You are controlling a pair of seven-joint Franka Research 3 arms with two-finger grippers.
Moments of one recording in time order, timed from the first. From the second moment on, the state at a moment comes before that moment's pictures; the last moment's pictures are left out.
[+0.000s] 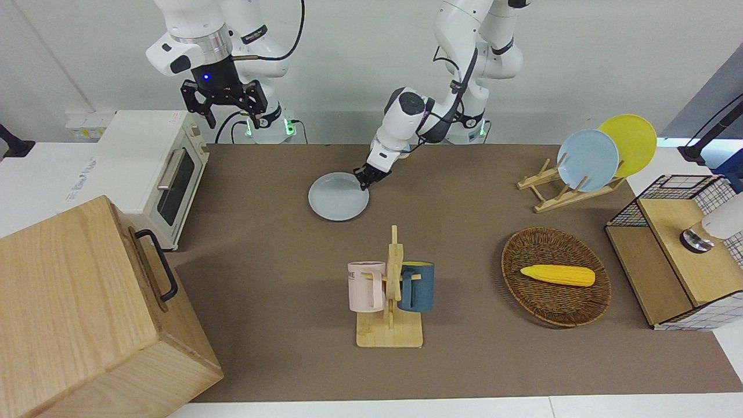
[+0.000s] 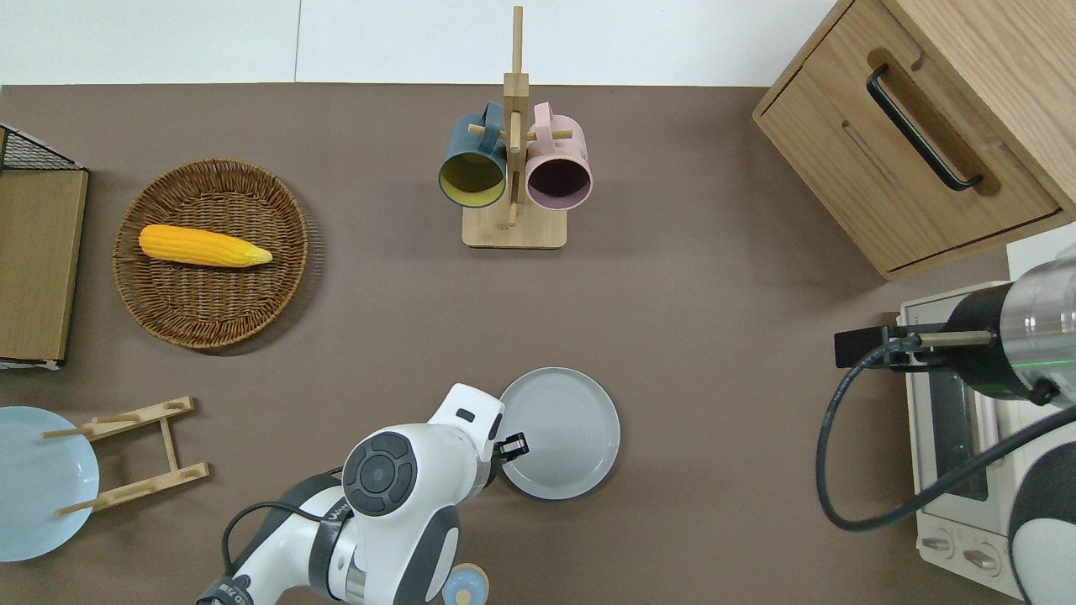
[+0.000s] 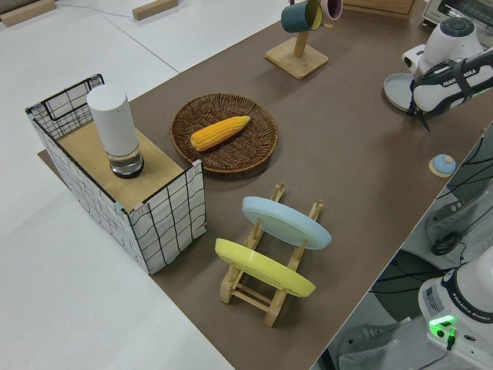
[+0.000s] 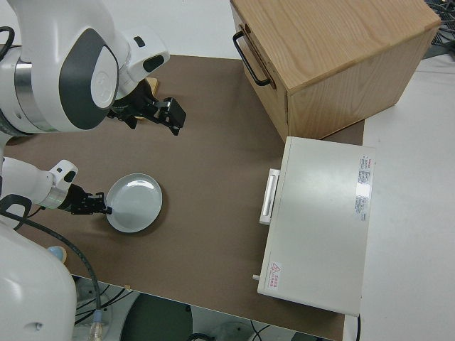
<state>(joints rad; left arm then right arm) -0.21 0.14 -0.62 -2.39 -0.42 2.74 -0.82 -0.25 -0.12 0.37 -1.63 0.05 1.51 0.17</state>
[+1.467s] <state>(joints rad) -0.22 0.07 -0.37 -2.25 -0.46 2.37 -0.69 -0.25 -0.12 0.37 -1.63 0.05 1.51 0.17</state>
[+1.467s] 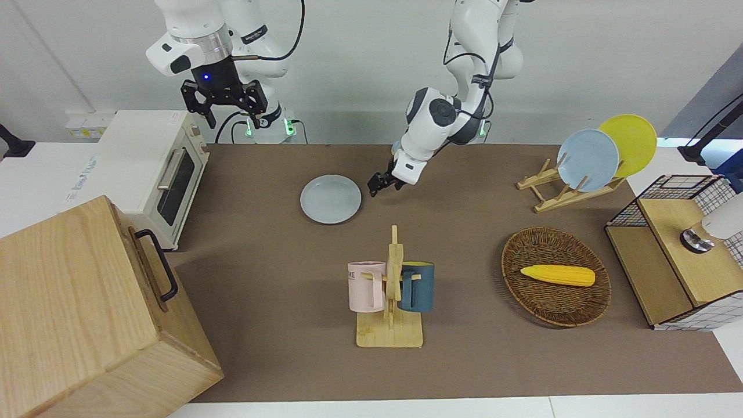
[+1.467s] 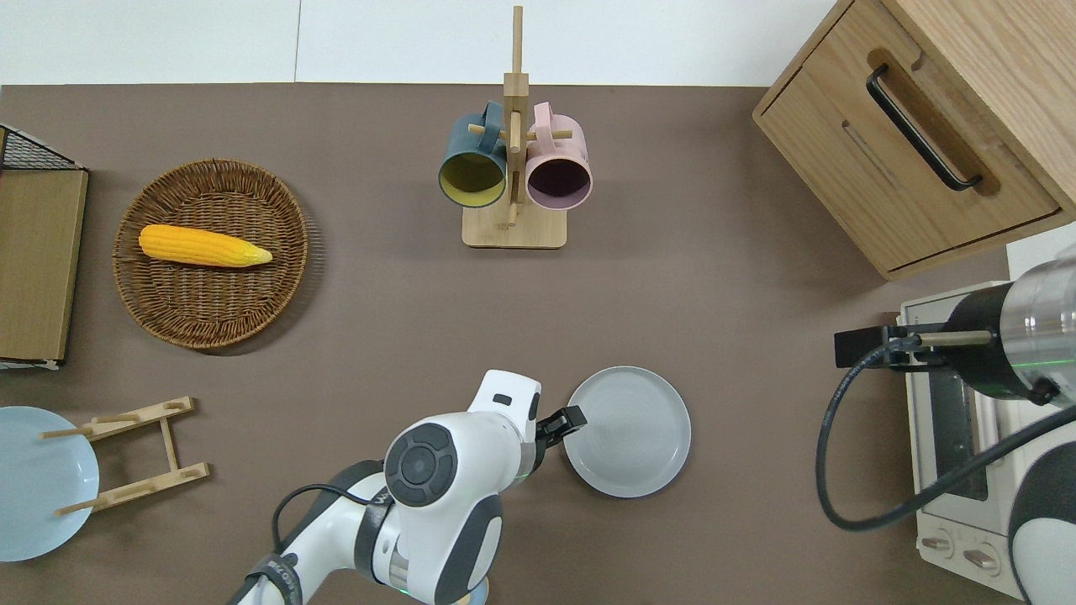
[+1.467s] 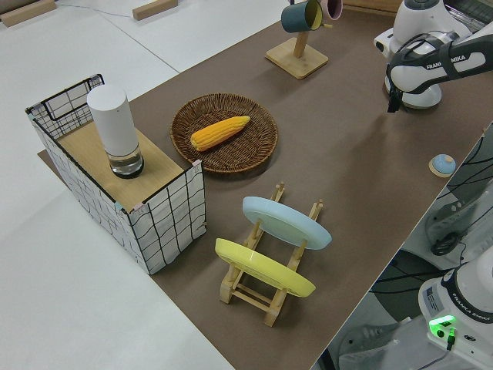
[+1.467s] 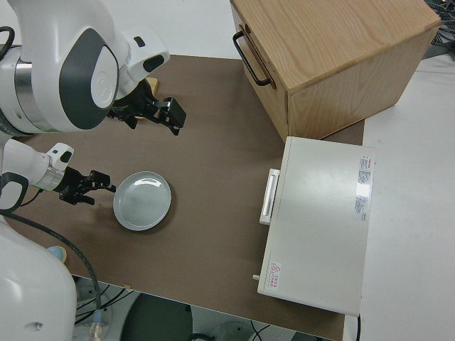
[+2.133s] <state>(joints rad) -0.08 0.04 -0.06 -1.91 -0.22 1.88 -0.32 -0.25 -0.12 0.37 -1.63 0.05 1.51 0.17</state>
